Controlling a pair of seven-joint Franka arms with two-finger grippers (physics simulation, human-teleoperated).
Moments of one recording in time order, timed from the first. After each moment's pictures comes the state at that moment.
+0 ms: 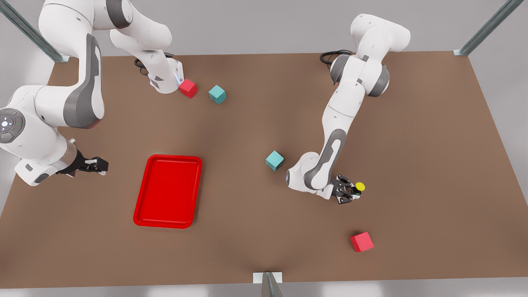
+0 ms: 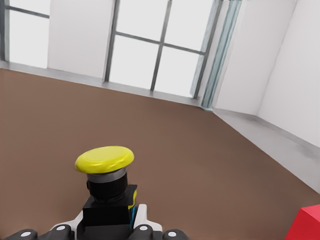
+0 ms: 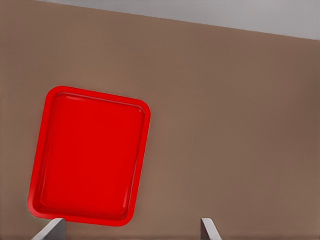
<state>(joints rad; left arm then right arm) -0.51 1.12 -0.03 -1.27 1.13 1.52 -2.69 -0.01 0.31 0.01 -1.31 -0.11 1.61 -0.07</state>
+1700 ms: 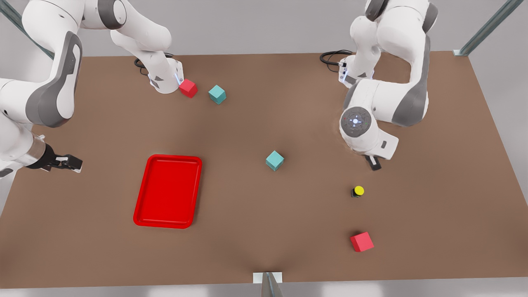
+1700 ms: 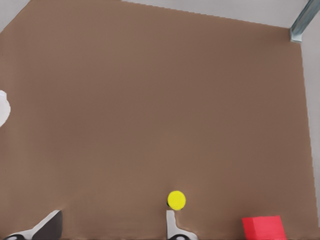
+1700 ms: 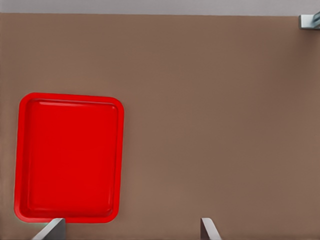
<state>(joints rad) -0.26 0.35 -0.13 -1.29 0.30 1.37 -2.18 -0.13 0.30 0.03 -1.28 -0.09 1.58 -0.07</state>
